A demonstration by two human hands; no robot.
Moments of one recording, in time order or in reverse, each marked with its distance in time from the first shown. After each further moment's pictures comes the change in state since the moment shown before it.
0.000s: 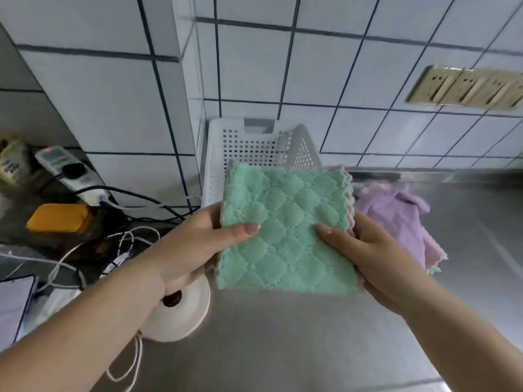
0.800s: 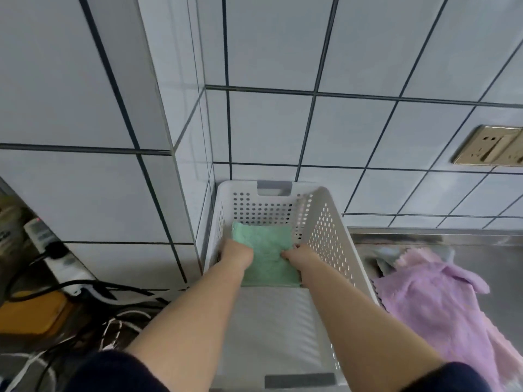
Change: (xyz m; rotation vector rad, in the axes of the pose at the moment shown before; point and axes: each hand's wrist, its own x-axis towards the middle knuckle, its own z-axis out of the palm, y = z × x) left_hand 0.273 -0.031 -0.063 0.336 0.644 -0.277; right_hand 0.310 0.067 -0.017 -0.408 0.307 0.432
